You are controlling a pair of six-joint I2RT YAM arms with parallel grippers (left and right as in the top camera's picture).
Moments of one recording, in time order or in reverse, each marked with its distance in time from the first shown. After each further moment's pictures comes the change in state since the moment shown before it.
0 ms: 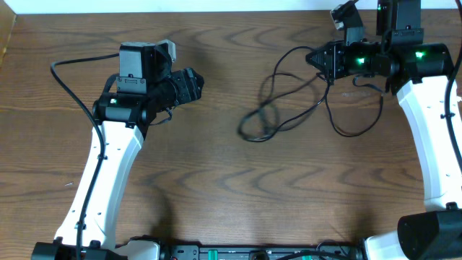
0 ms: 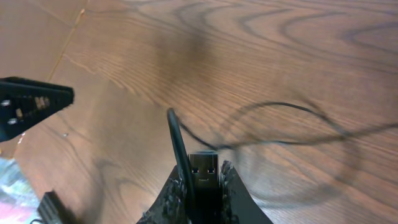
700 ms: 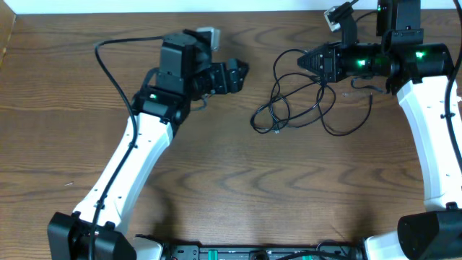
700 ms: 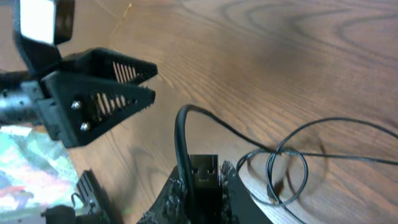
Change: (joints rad) left arm -0.201 0.090 0.000 0.328 0.043 -0.001; right arm 0.002 0.000 0.000 -0.013 -0.161 -0.032
